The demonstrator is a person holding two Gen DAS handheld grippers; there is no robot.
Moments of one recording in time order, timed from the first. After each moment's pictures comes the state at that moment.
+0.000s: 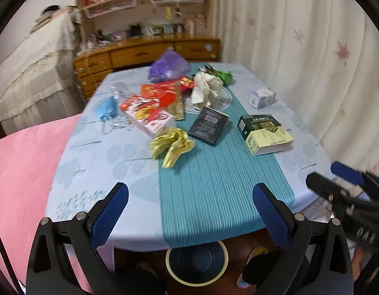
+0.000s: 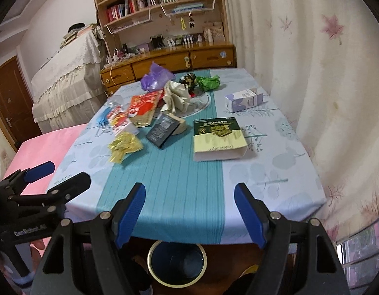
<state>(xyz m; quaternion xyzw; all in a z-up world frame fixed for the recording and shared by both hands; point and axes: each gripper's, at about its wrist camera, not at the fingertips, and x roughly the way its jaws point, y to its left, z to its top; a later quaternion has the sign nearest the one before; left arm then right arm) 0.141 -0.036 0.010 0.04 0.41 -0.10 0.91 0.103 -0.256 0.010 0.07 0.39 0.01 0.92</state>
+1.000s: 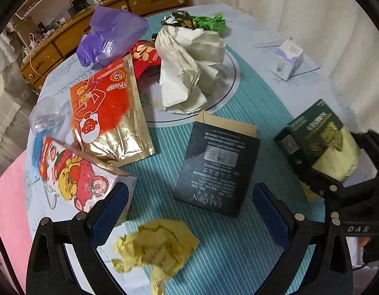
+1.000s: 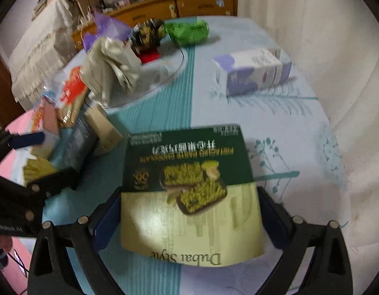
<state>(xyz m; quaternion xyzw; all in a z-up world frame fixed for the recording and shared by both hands) 0.340 -0.103 -0.068 0.15 0.54 -0.16 0.82 0.289 -0.305 -0.081 0.03 0.52 0.00 0.86</state>
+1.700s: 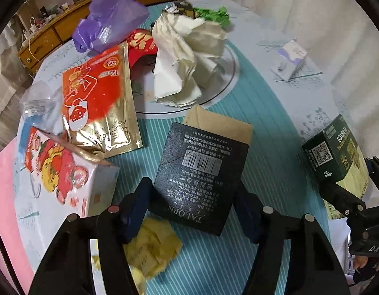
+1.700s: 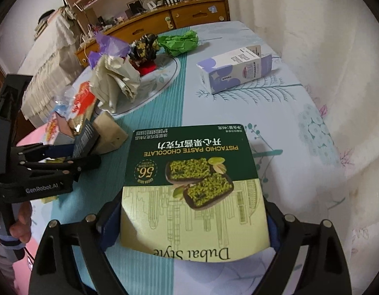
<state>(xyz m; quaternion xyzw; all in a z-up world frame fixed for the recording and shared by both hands) 0.344 -0.106 -0.074 0.10 0.55 -0.16 0.81 0.255 -0.329 -0.071 0.11 0.49 0.02 0.87</state>
